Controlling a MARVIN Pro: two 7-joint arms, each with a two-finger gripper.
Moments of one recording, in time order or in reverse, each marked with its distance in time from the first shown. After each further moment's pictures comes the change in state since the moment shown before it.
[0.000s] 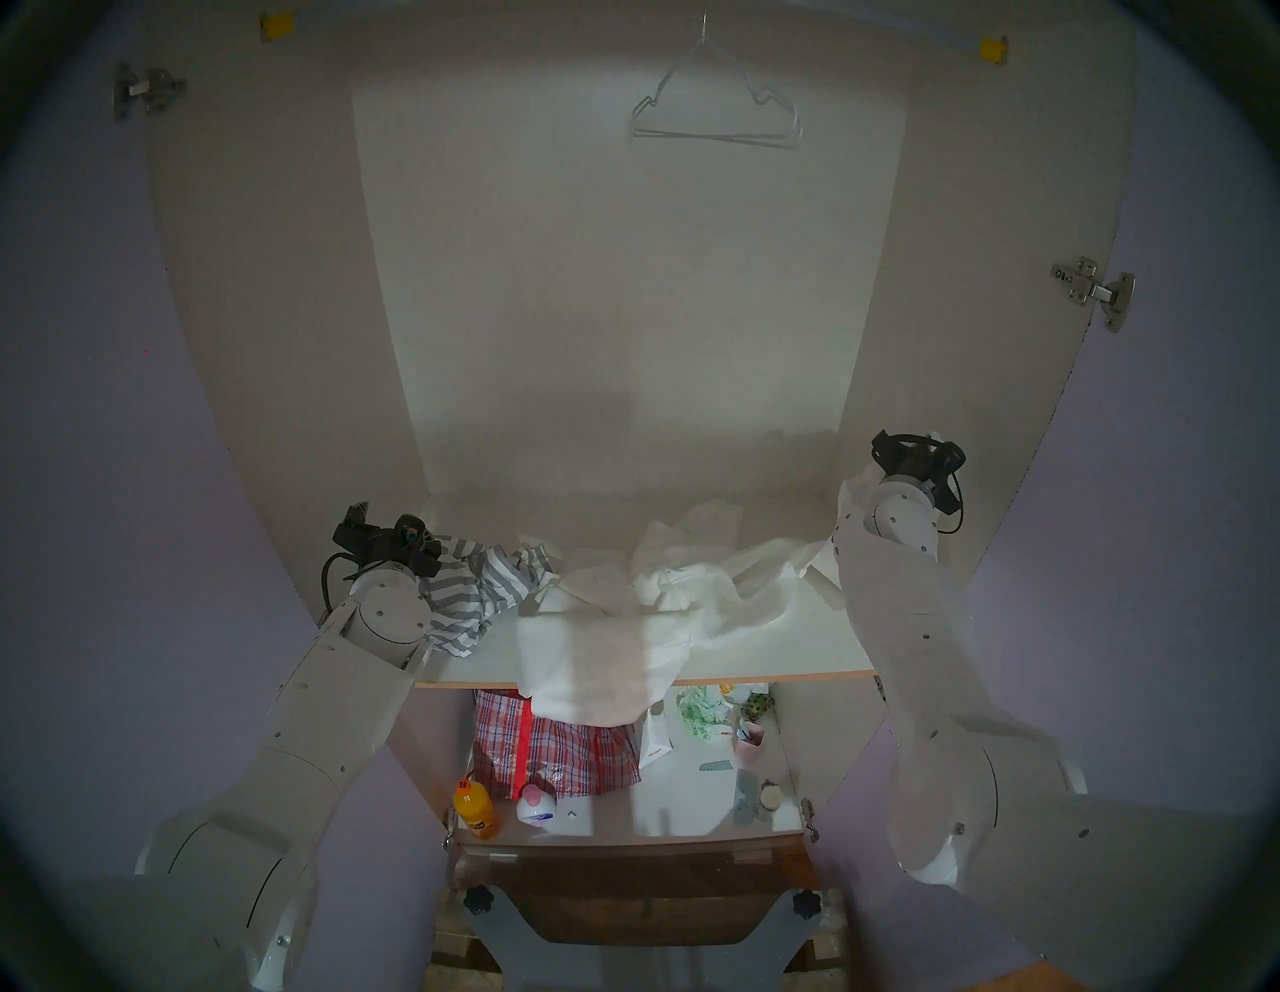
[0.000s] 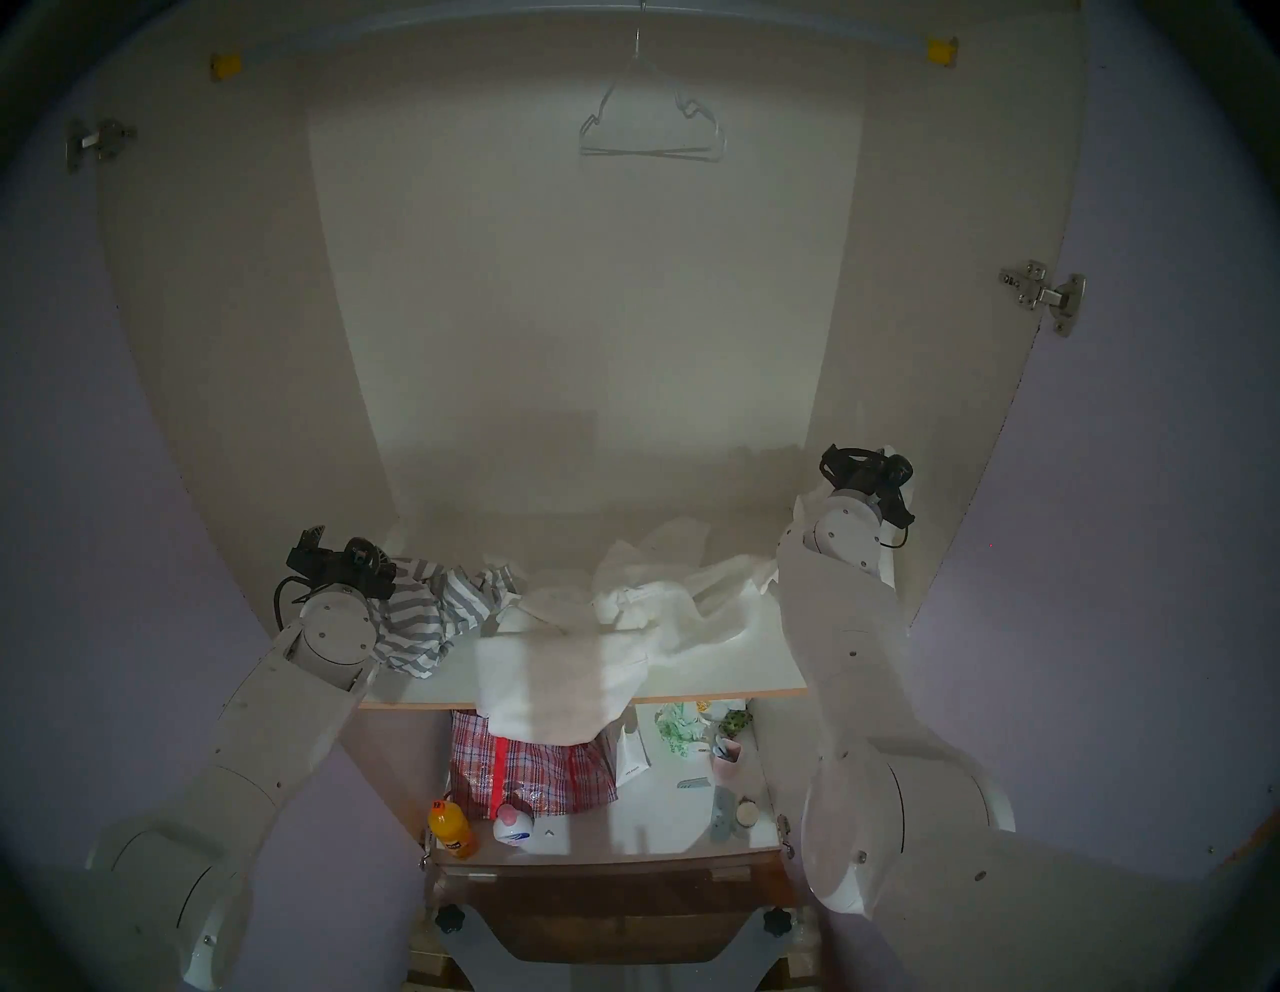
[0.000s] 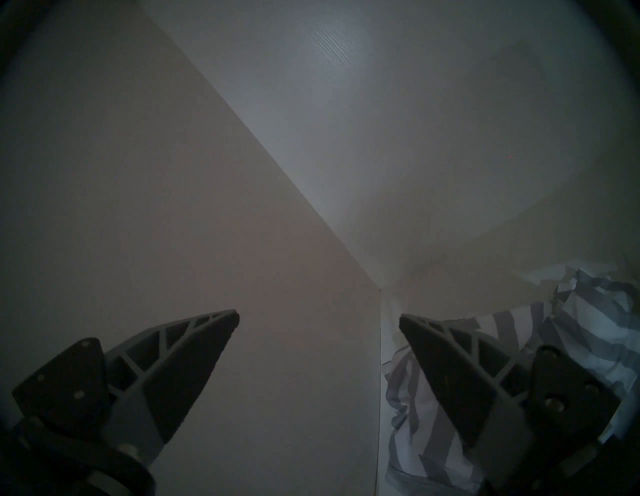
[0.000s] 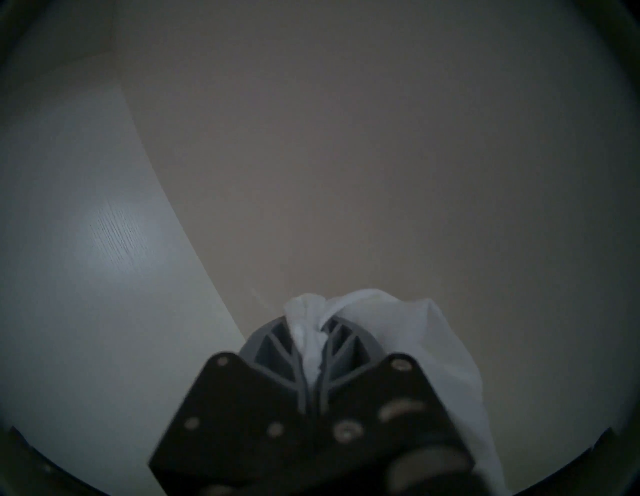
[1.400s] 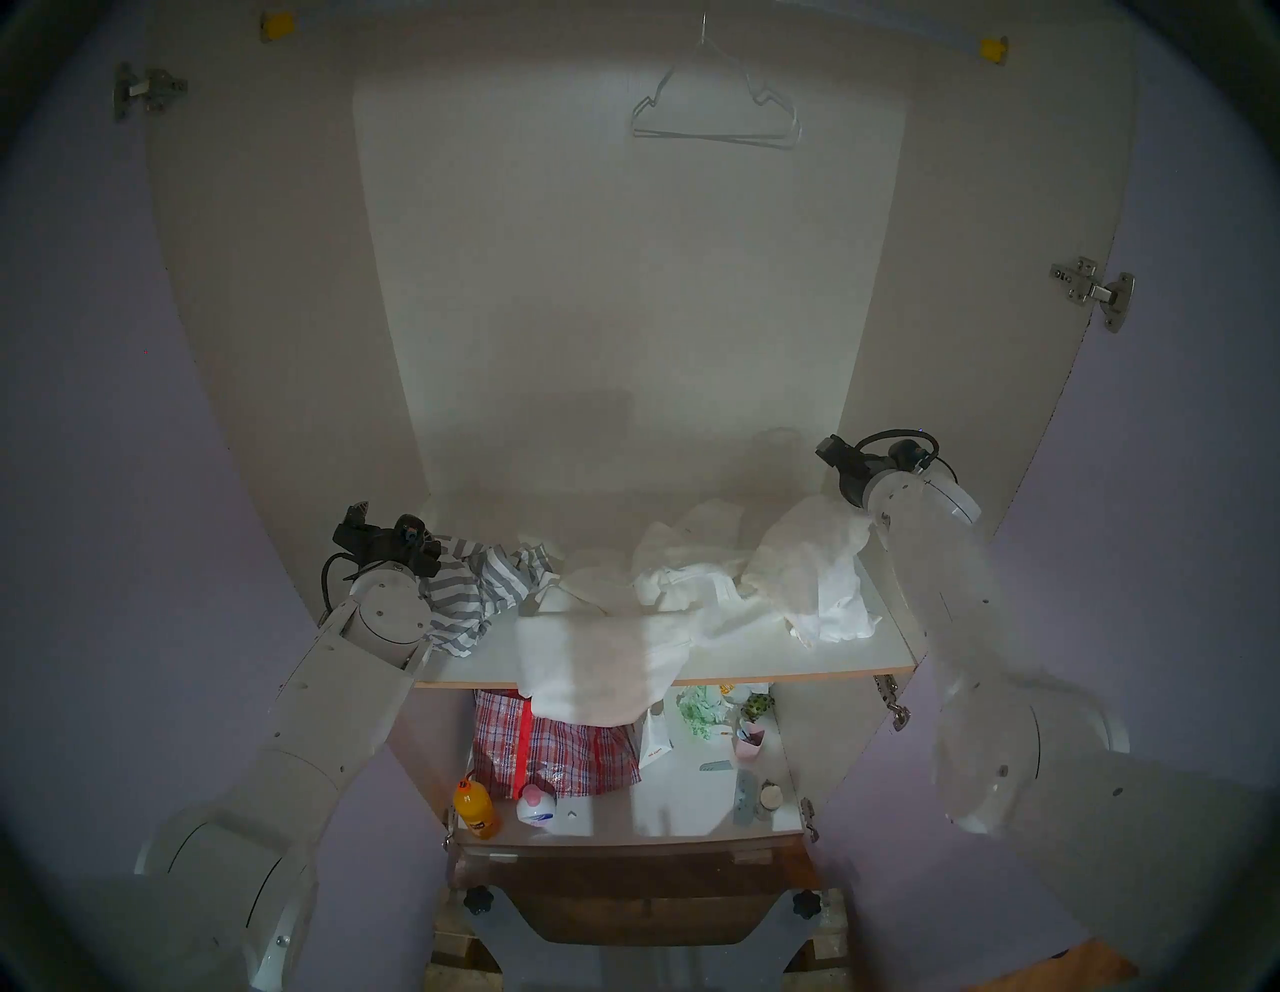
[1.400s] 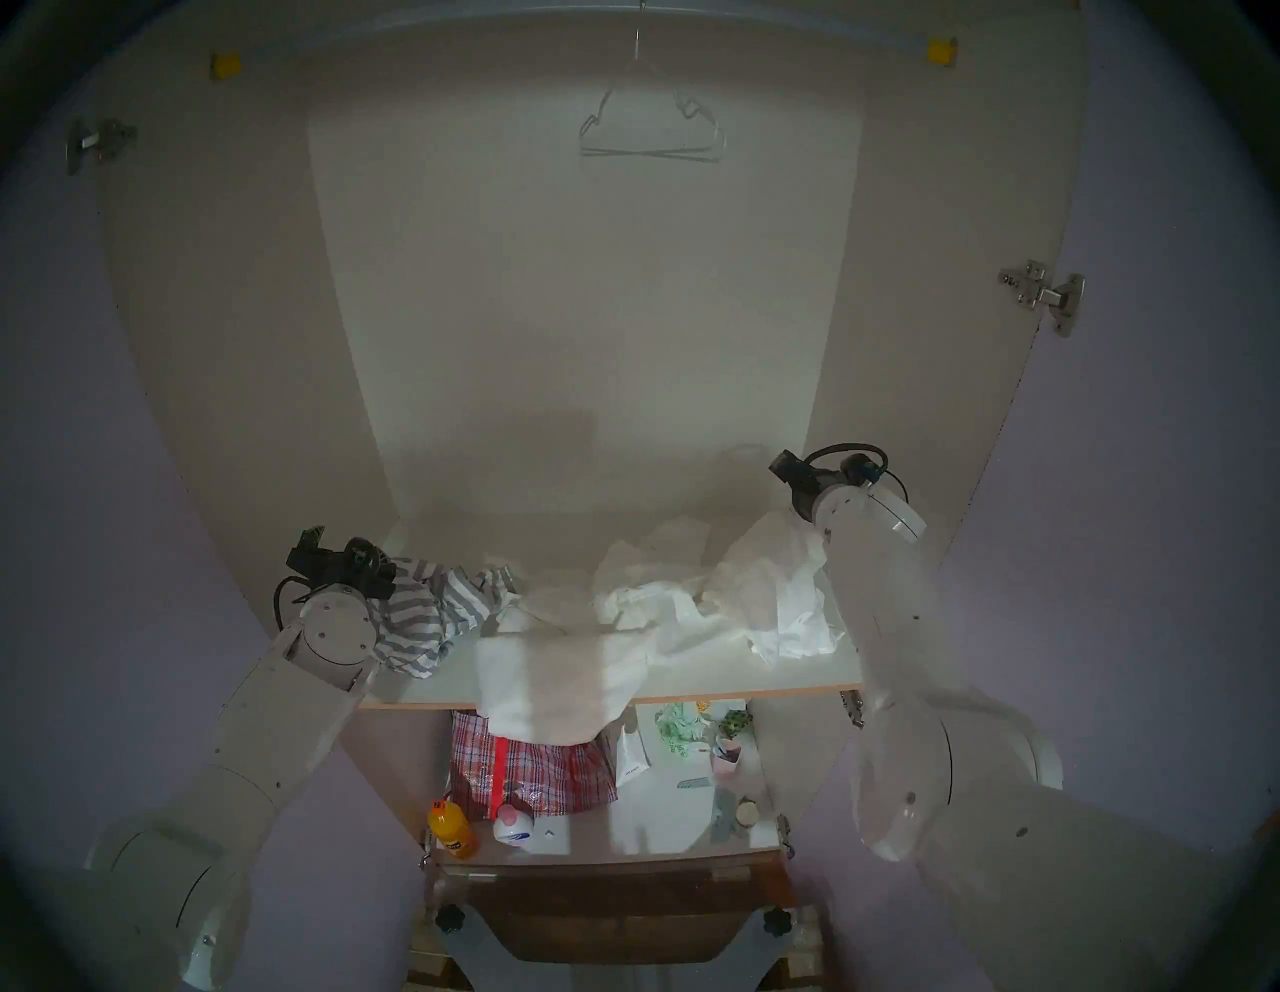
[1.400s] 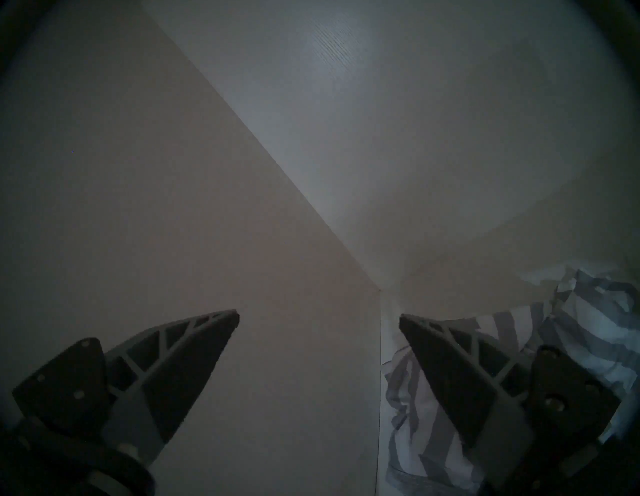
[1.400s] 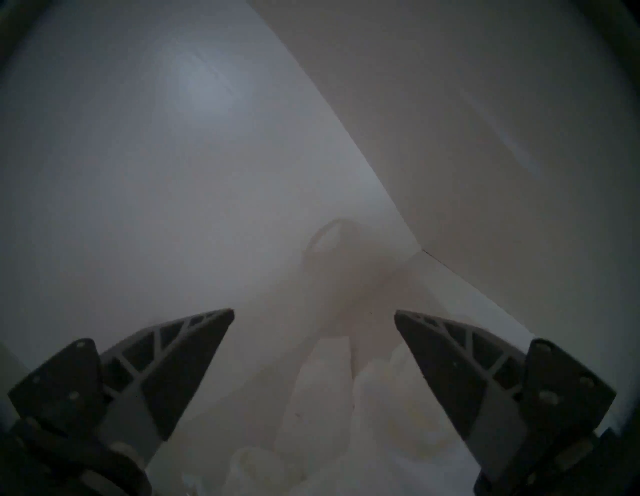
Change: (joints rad) left arm 0.000 0.002 0.004 0.000 -0.004 0.000 0.002; right arm 0.039 0.122 -0.061 0.016 0.278 0.648 0.496
